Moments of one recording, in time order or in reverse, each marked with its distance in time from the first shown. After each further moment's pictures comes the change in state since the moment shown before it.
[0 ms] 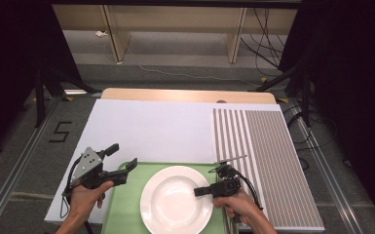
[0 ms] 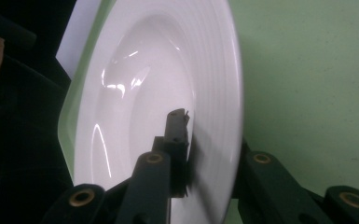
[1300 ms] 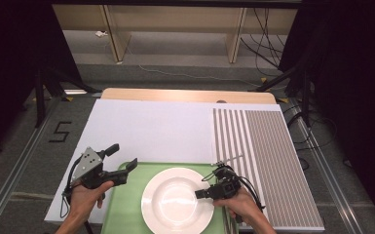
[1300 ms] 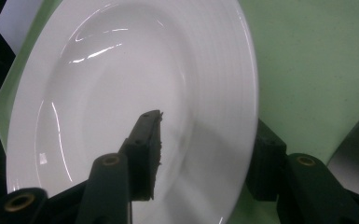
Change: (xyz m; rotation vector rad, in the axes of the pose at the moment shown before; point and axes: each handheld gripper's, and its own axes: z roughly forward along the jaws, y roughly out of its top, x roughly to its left) left arm 0.000 0.000 0.000 0.004 -0.003 -0.002; right arm 0.005 -0.001 0.003 -0.006 -0.193 -0.151
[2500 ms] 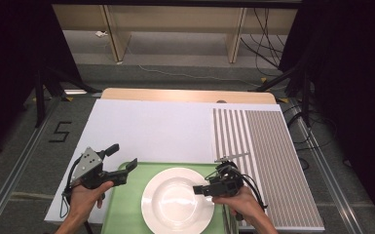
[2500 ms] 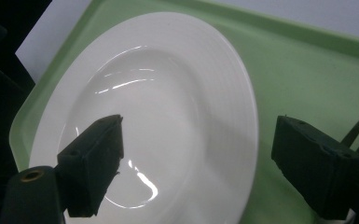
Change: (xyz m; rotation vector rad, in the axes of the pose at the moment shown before) left arm 0.000 0.000 0.000 -0.003 -0.003 0.000; right arm 0.009 0.004 -0.019 -0.133 -0.001 -0.067
